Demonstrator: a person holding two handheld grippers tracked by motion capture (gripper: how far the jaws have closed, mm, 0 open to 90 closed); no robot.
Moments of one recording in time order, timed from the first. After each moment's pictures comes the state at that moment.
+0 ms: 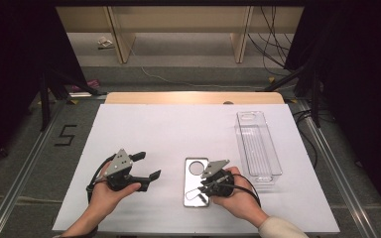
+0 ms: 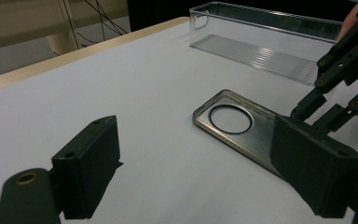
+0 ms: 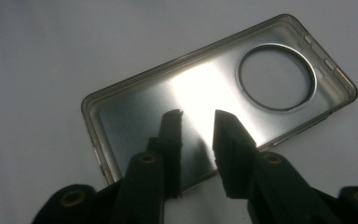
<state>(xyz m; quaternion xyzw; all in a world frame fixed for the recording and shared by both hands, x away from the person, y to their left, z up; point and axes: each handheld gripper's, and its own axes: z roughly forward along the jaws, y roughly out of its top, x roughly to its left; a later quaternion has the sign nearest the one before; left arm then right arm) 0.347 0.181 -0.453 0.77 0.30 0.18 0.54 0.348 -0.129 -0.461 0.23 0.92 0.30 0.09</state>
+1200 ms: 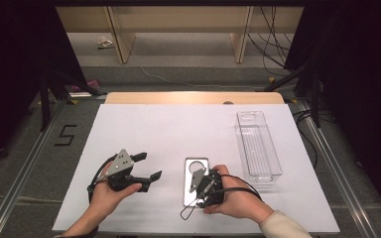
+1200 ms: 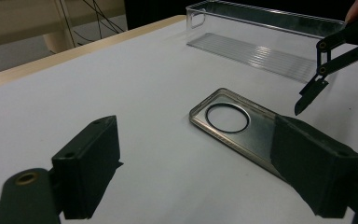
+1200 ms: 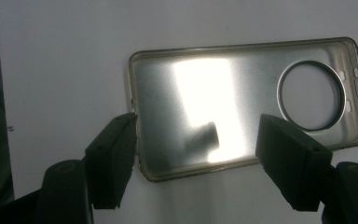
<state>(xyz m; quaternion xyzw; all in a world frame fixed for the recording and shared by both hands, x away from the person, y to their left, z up) 0.347 0.179 -0.454 0.77 0.30 0.18 0.54 0.335 -0.100 -0.442 0.06 0.98 0.16 0.11</state>
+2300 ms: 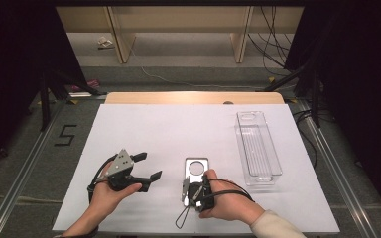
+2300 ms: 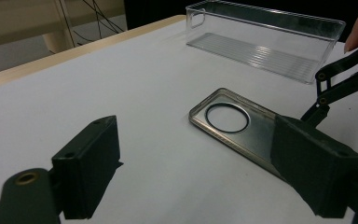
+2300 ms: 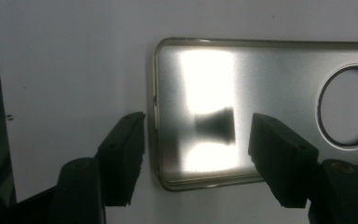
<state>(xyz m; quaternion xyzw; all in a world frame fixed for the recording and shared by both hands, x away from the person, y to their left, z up) 0.347 0.179 -0.454 0.77 0.30 0.18 0.54 0.329 -0.076 -0.454 0.02 0.99 0.09 0.10</state>
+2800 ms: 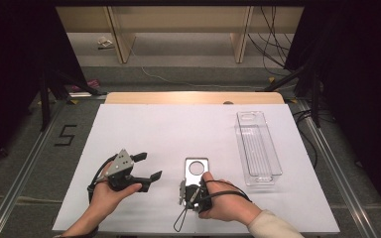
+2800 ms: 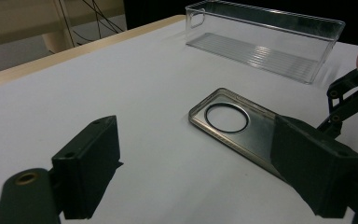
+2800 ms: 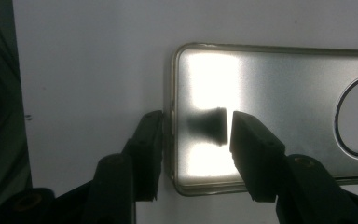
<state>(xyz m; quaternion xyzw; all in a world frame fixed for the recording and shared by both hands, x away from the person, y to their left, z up) 0.347 0.179 -0.454 0.77 0.30 0.18 0.54 0.326 -0.069 -0.455 0.00 0.99 0.07 0.09</state>
